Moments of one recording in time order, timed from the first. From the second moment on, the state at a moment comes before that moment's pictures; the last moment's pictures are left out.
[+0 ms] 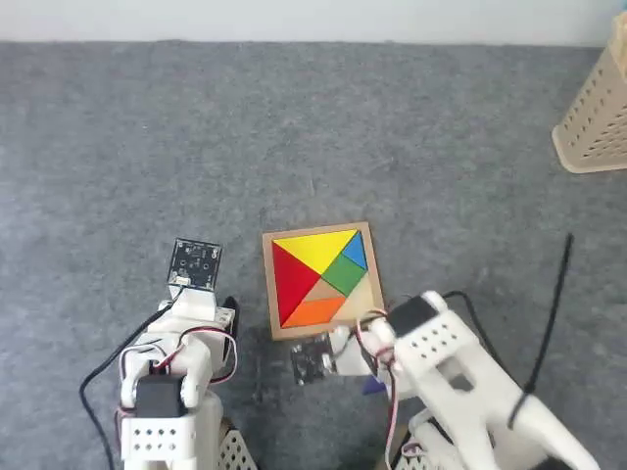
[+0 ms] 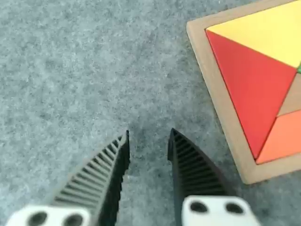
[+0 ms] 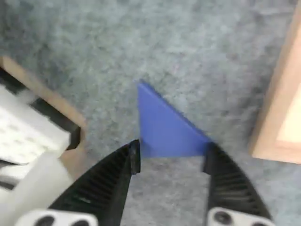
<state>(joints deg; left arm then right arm) -6.5 -103.3 96.7 72.0 -4.0 -36.3 -41.7 68.9 75.6 71.7</state>
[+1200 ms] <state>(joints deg) -6.5 -103.3 96.7 72.0 -4.0 -36.5 -18.4 60.0 69.1 71.9</state>
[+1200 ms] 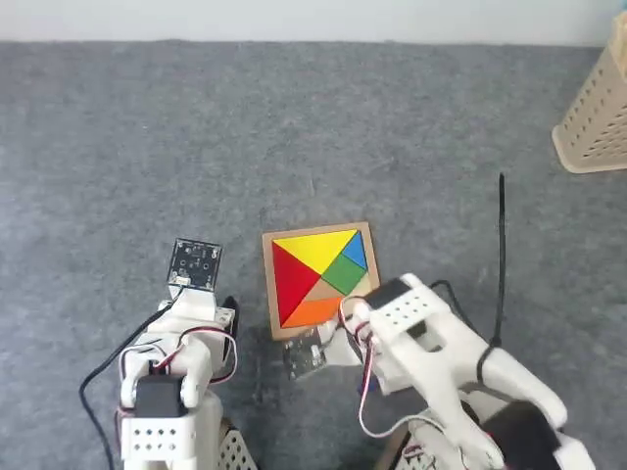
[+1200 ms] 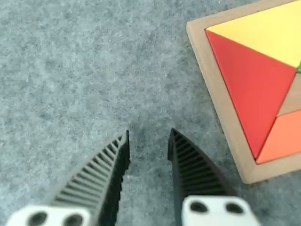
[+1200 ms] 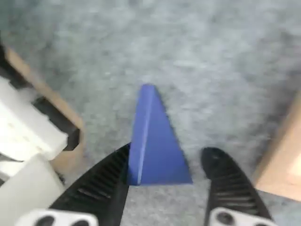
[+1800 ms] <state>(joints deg) -6.5 -103.3 96.7 72.0 -4.0 -36.4 -16.7 50.8 71.7 56.5</state>
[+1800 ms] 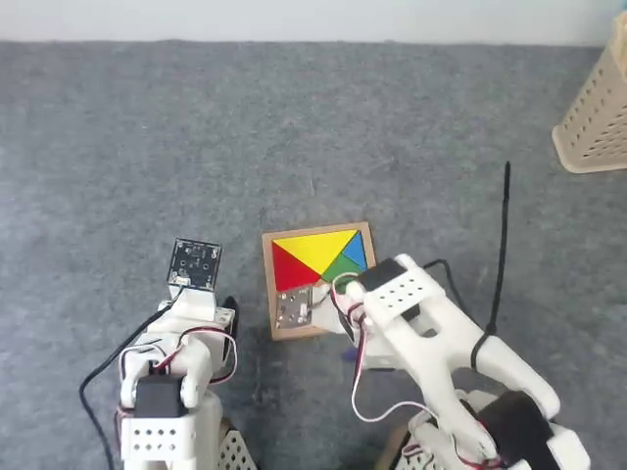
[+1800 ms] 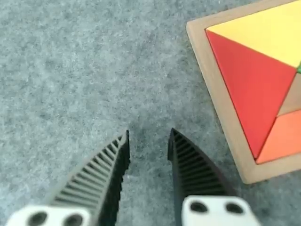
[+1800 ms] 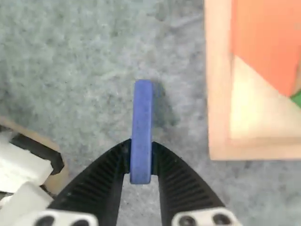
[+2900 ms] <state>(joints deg) -6.5 -103.3 96.7 72.0 -4.0 -35.5 -0.4 27.9 60.9 91.7</state>
